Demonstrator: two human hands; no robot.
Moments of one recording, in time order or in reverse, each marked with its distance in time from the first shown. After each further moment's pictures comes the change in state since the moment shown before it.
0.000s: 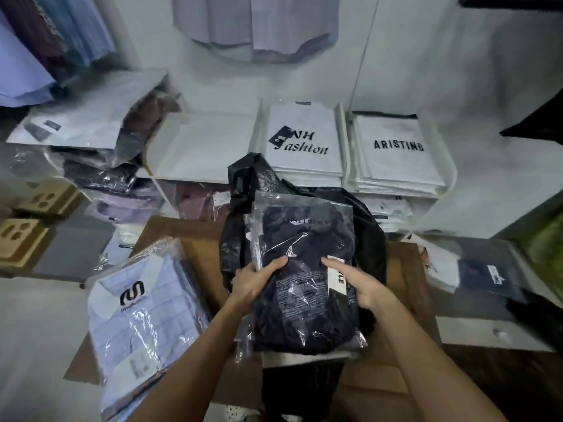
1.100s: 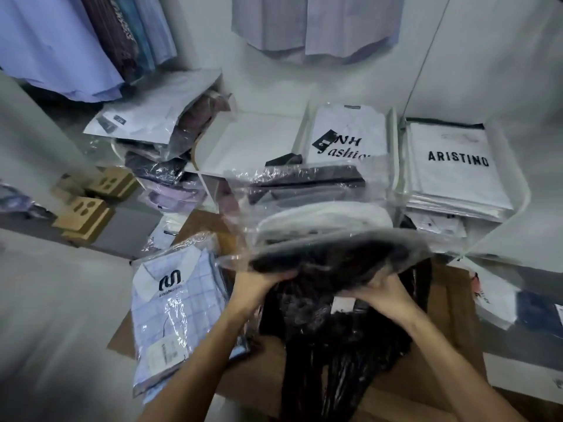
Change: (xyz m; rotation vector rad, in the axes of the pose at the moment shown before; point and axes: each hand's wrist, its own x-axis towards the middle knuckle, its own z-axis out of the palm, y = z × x) left_hand -0.061 0.021 -0.047 -0.237 0.177 0.389; right_hand -0.041 -0.022 0.026 -0.397 -0.111 -0.617
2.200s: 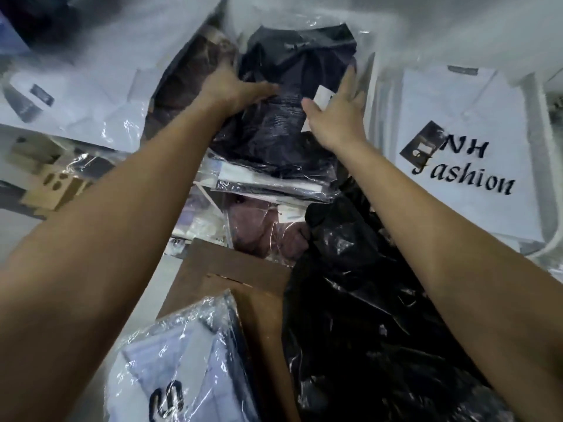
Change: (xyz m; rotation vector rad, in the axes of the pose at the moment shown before) left_hand 0.482 0.130 -0.116 0.468 0.050 0.062; right_hand 0.458 -0.138 0.148 -0.497 0.279 -0.011
